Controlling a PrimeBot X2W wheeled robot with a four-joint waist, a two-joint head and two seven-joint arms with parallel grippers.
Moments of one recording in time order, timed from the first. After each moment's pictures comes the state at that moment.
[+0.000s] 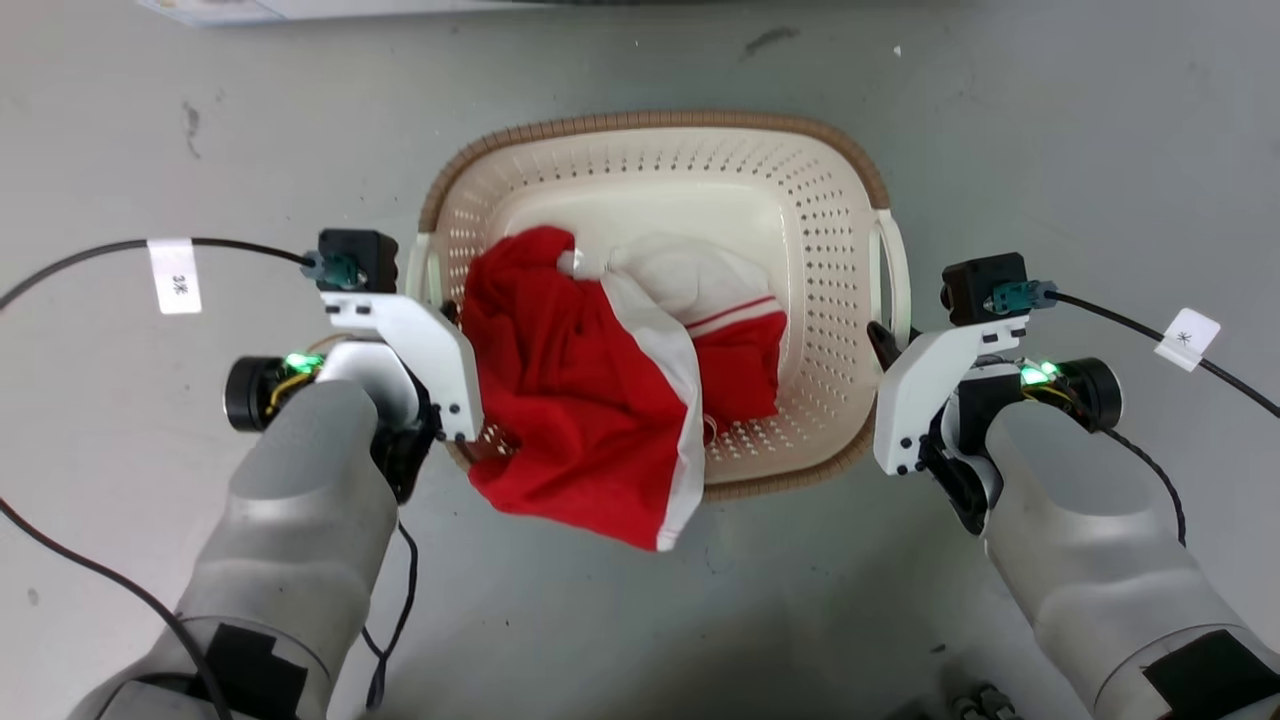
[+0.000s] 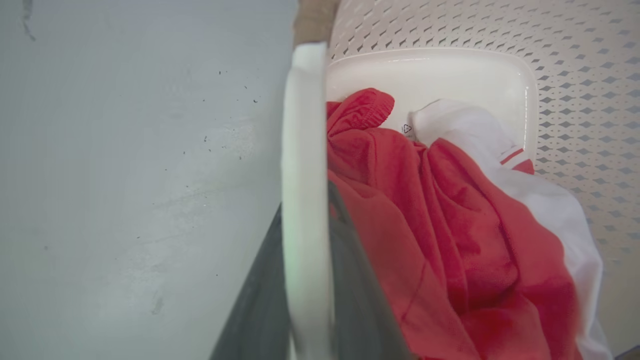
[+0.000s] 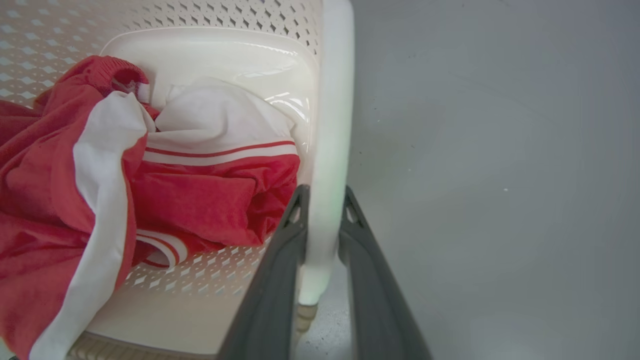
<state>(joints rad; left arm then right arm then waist) -0.94 0.15 -0.43 1.20 -0.53 -0.13 0.02 -0.88 -0.06 0.45 1.21 0.44 0.13 -0.07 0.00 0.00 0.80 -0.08</state>
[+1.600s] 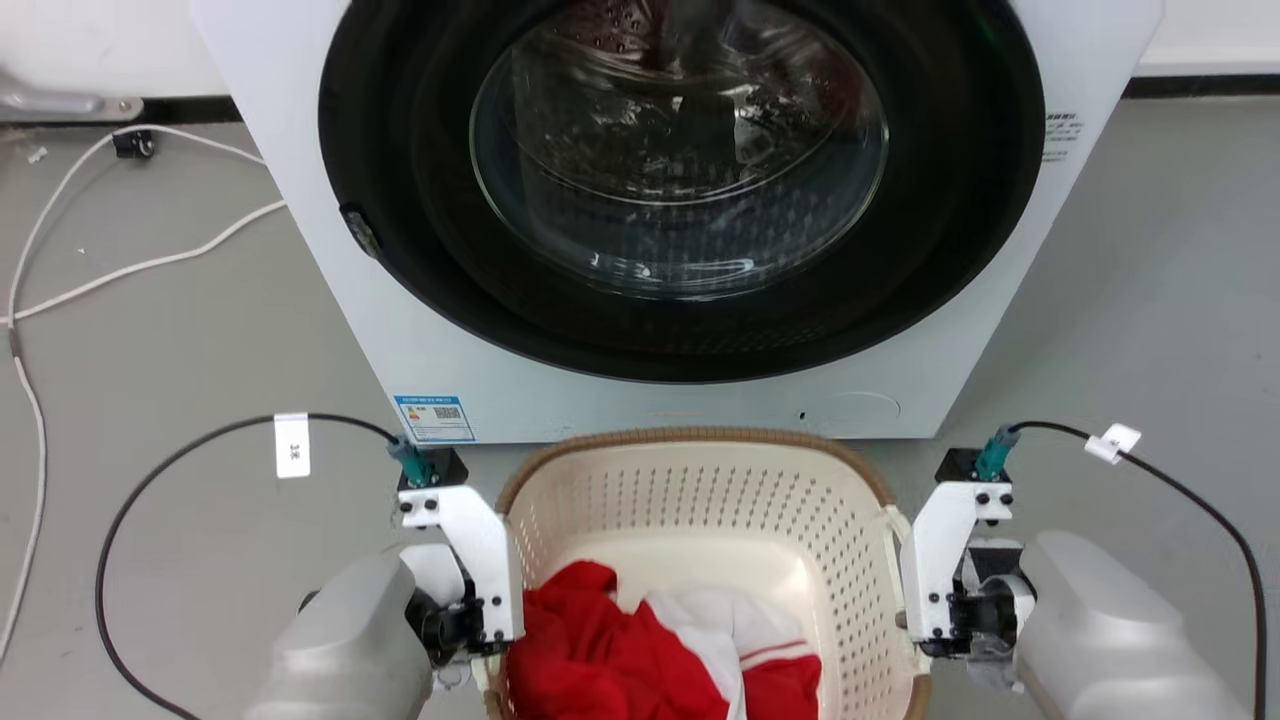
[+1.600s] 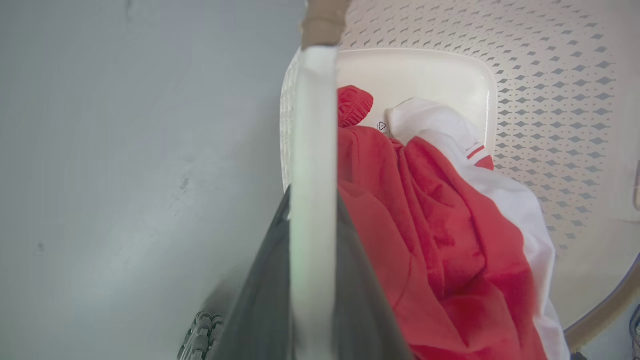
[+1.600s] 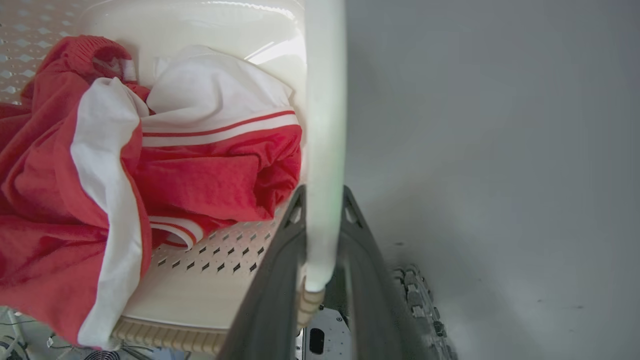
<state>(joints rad) -0.71 0.13 -0.68 1.18 -0.92 -0.12 0.44 -0.72 -0.11 0.60 1.24 0.78 0.12 0.61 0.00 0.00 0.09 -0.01</state>
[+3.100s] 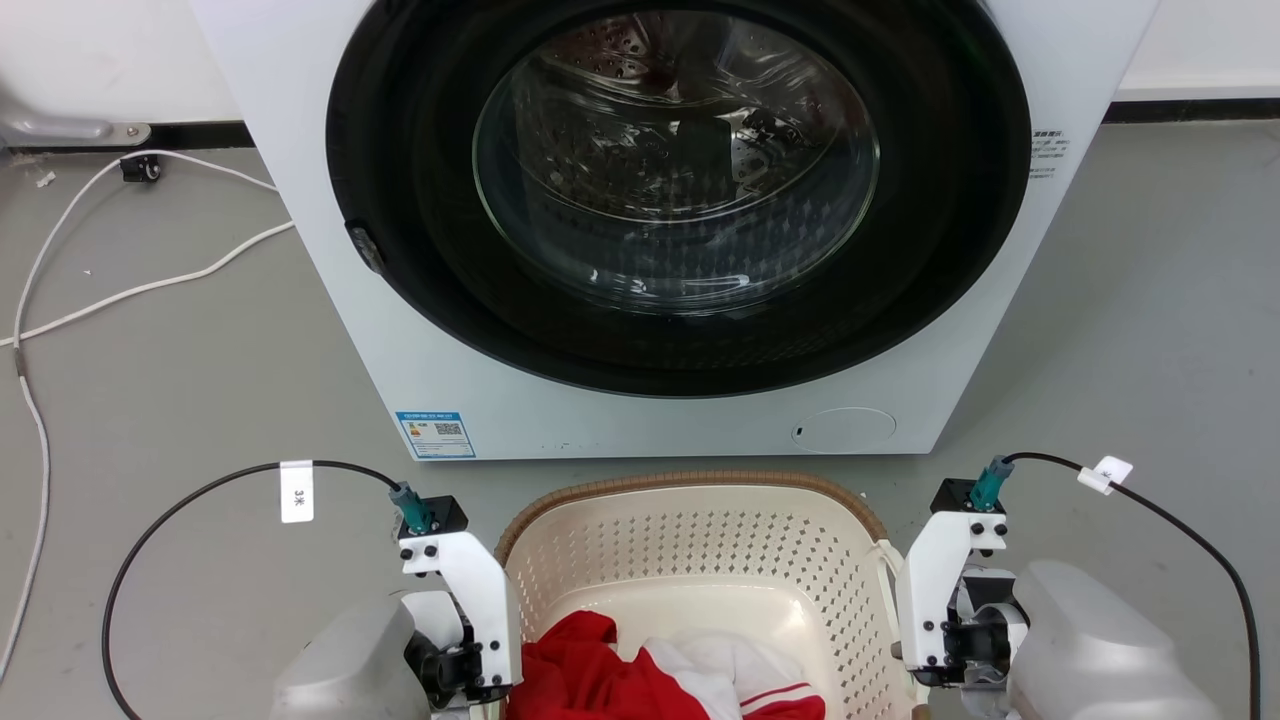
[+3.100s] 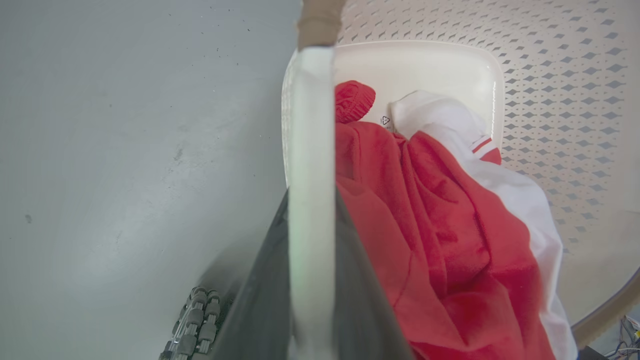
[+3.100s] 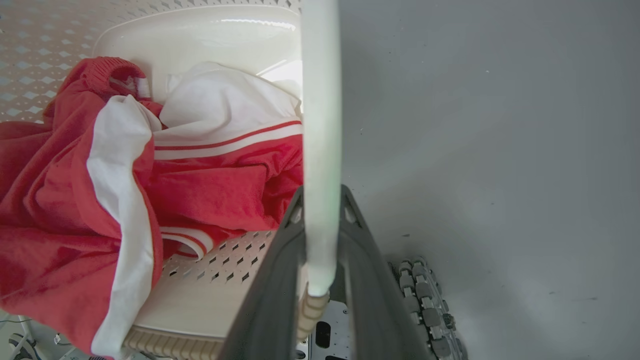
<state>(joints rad) -0.65 0.14 -0.77 1.20 -1.03 -0.12 0.45 -0.68 -0.10 0.62 1.26 0.81 0.12 0.60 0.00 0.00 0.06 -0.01</state>
